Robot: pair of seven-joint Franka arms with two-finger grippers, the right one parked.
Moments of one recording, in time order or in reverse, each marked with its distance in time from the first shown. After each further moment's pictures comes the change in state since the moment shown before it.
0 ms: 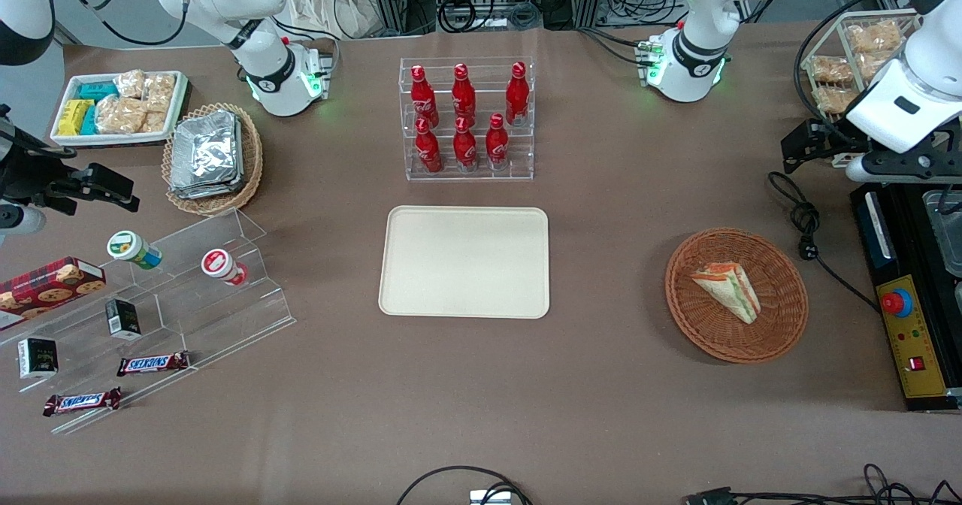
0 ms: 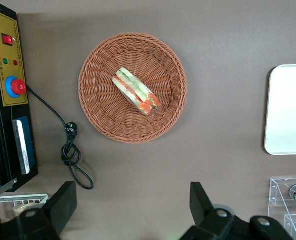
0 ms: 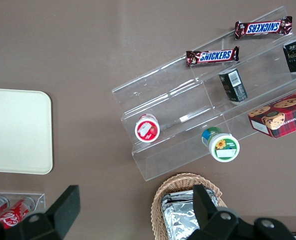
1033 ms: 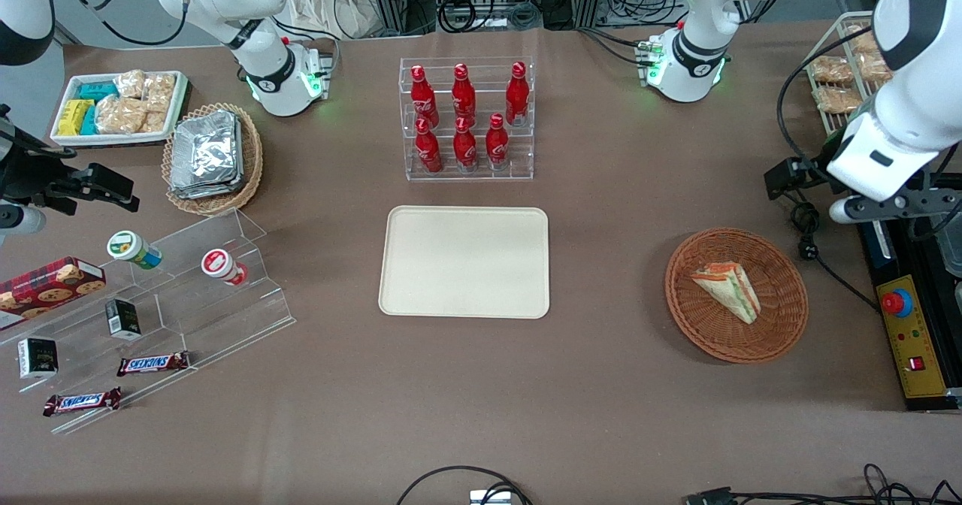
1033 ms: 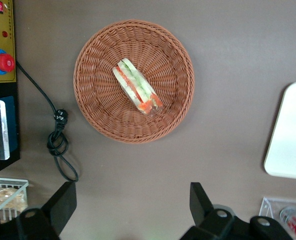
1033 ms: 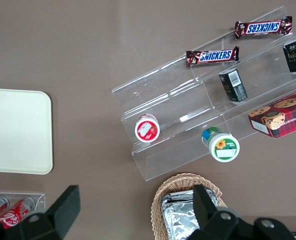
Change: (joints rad) arm -0.001 0.109 -0.005 -0.003 0.001 0.049 -0.187
